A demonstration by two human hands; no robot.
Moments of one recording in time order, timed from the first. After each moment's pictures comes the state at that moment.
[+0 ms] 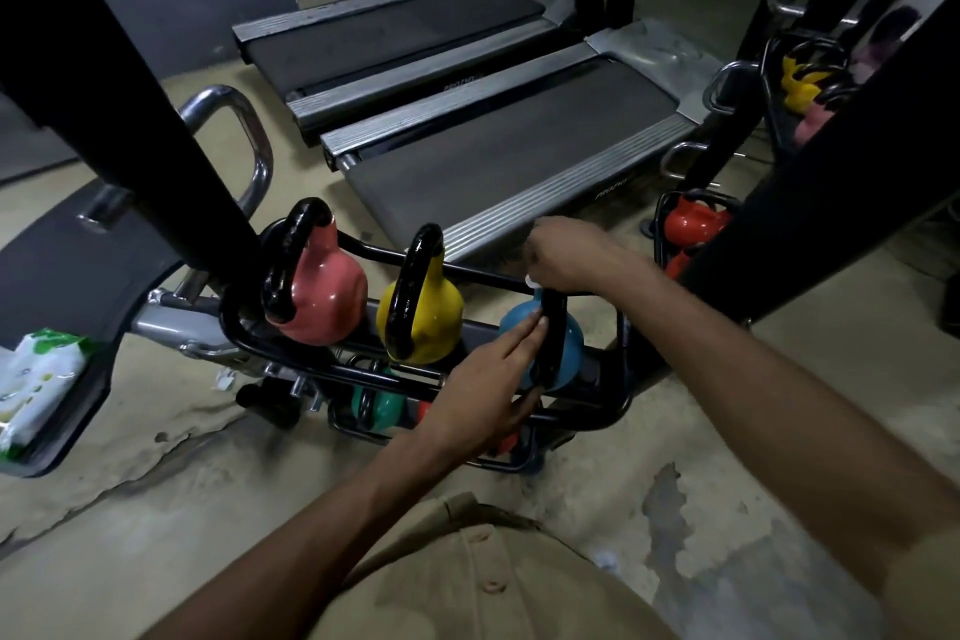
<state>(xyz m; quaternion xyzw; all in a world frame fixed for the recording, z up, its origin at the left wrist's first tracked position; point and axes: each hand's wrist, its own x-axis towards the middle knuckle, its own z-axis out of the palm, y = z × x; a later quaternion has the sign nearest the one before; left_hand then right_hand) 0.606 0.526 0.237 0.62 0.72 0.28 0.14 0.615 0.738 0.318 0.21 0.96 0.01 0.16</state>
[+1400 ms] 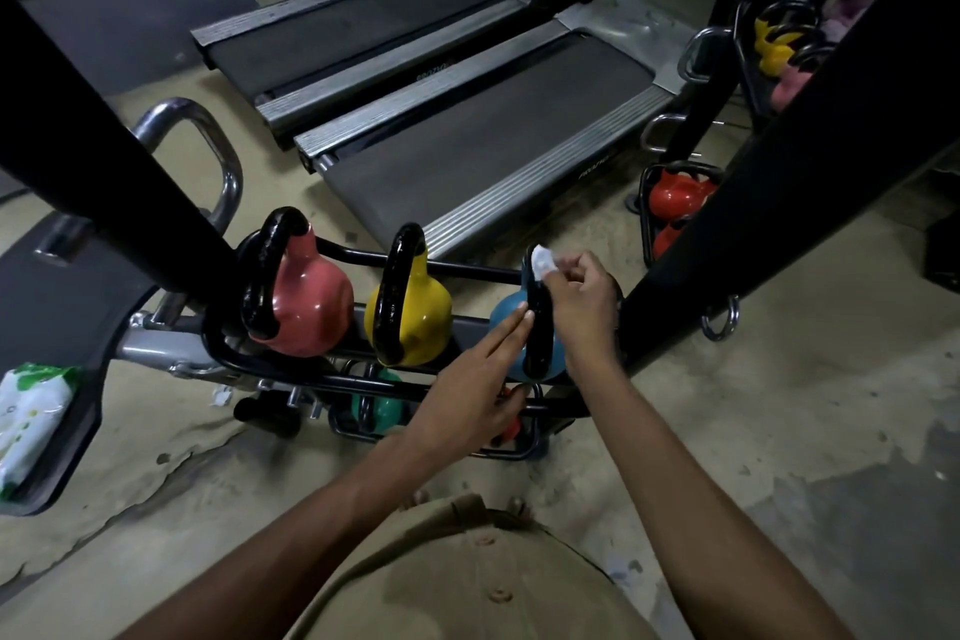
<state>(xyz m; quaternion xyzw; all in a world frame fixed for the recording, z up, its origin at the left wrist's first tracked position) 0.600 0.521 0.231 0.60 0.71 0.30 0.20 0.677 0.663 0.270 0.51 0.59 -0.53 -0.32</state>
